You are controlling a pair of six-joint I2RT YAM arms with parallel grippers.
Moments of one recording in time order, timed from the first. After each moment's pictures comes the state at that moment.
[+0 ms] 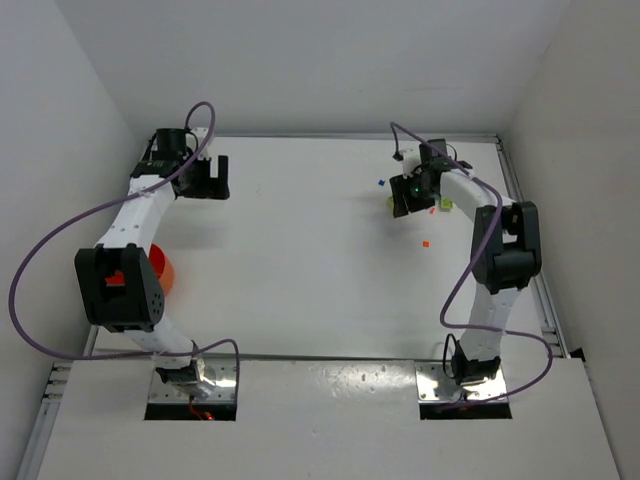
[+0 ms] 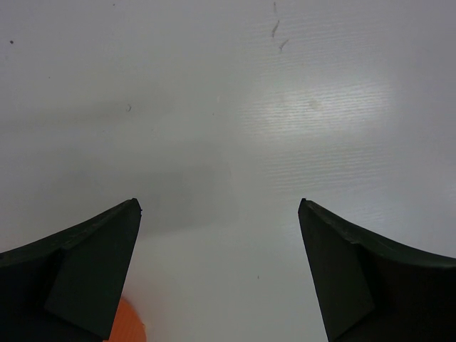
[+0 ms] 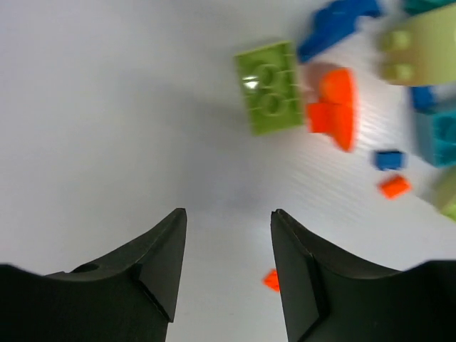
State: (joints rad) left arm 0.05 1.63 1.40 -0.60 0.16 0.07; right arm 0.09 1.97 1.42 -0.53 -0.21 -0.21
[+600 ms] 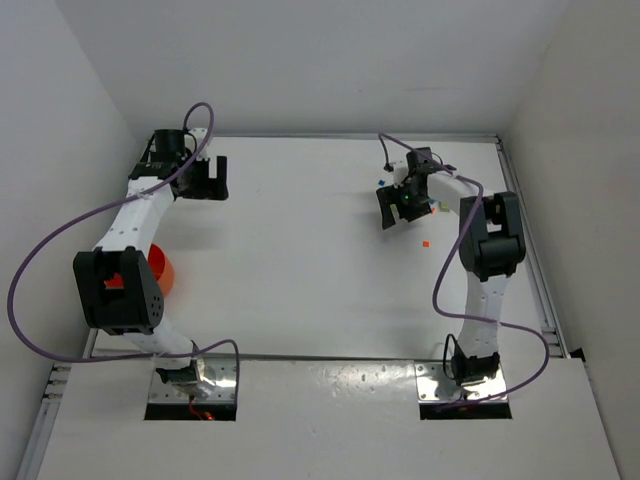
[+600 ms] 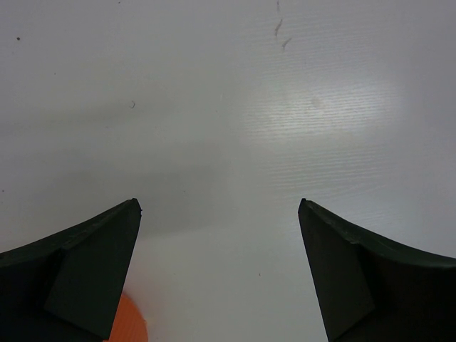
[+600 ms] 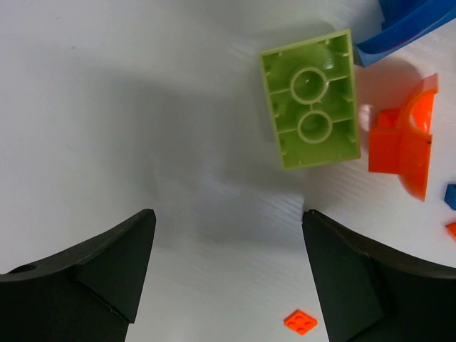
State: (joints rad) left arm 0.05 1.61 1.38 -0.60 0.15 0.07; right arm 0.14 2.10 1.46 -0.55 -0.23 -0.19
